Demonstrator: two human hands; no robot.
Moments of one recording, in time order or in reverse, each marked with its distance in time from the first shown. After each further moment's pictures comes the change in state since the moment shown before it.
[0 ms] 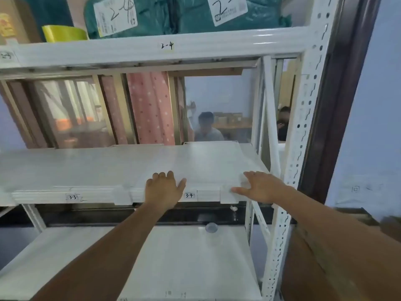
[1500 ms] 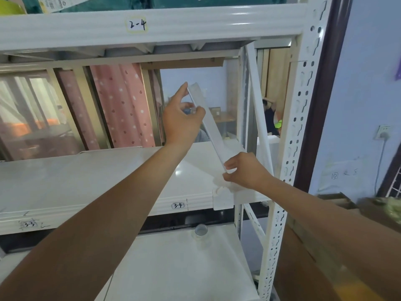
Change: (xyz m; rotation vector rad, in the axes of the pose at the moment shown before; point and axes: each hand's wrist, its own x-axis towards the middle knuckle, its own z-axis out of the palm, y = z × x) left_hand 0.103 0.104 -0.118 -1.309 0.417 0.079; right_hand 0.042 -0.019 -0.011 0.480 0.328 0.057
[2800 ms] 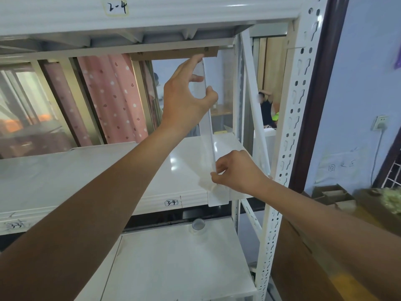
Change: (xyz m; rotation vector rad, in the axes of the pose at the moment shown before) left_hand 0.010 0.019 0.011 0.208 -0.128 0.371; right_hand -0.022 -0.015 0.004 0.010 0.071 -0.195
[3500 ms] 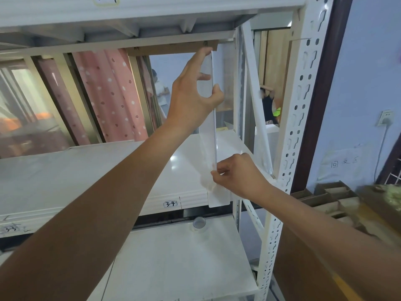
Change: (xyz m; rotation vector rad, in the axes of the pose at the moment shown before) left_hand -0.001 -0.002 0.016 0.016 -0.116 0.051; right_hand -0.003 0.011 0.013 0.009 0.055 -0.068
